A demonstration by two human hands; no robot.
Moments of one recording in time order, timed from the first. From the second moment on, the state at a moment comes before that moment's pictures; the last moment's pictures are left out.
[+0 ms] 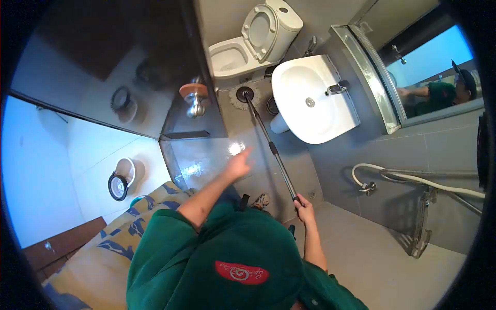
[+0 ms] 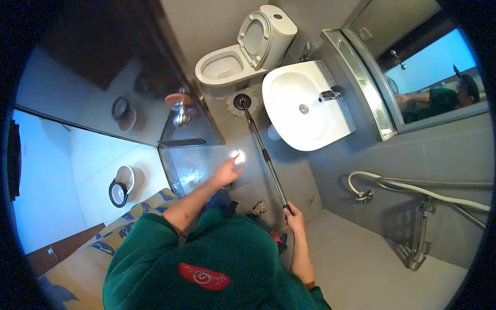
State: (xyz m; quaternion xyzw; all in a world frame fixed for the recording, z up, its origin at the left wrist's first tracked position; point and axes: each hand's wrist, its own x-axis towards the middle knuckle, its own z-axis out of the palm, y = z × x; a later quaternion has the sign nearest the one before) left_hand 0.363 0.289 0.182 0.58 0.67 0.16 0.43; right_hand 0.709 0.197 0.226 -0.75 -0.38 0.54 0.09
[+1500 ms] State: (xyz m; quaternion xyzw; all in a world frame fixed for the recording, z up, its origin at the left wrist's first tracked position) left_hand 0.658 0.175 0.134 0.93 0.10 -0.19 0.30; right_hand 0.704 -0.047 0.425 -0.89 -0.22 0.39 0.04
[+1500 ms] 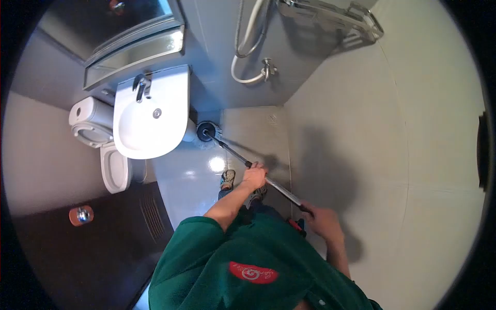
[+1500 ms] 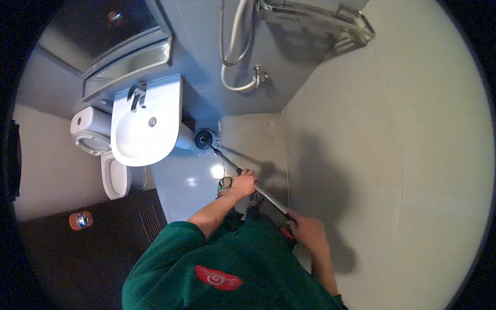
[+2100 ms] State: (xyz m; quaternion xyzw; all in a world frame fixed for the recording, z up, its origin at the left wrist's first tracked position) left_hand 0.646 0.263 0.148 0.92 0.04 -0.18 0.33; right_hand 0.654 0.037 0.452 -0.92 -0.16 0.35 0.07
